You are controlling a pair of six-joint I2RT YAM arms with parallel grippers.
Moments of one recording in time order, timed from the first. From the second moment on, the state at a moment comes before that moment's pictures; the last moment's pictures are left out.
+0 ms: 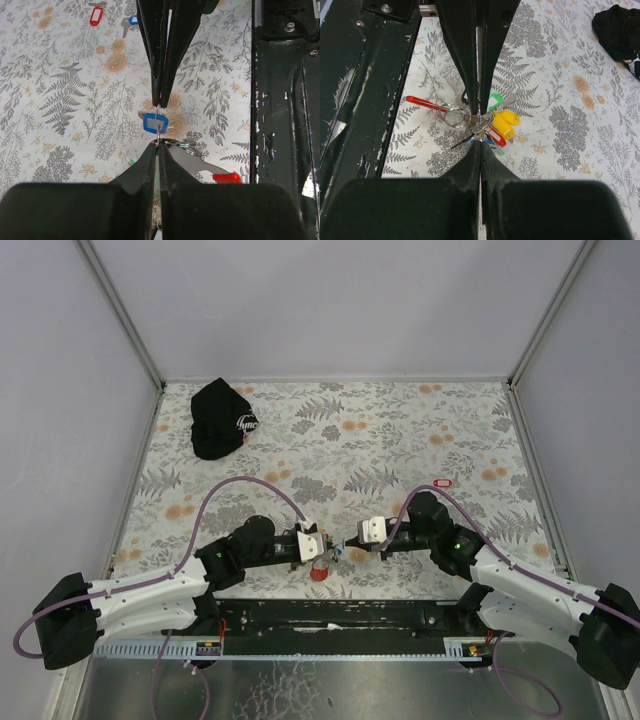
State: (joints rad) left arm -1.02 0.90 0.37 0.25 0.31 0.34; right arm 0.81 0.93 0.46 0.05 -0.68 -0.60
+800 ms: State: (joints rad) left arm -1.01 0.91 0.37 0.25 0.32 0.34; right arm 0.81 0.92 0.46 0.07 -0.70 -0.60
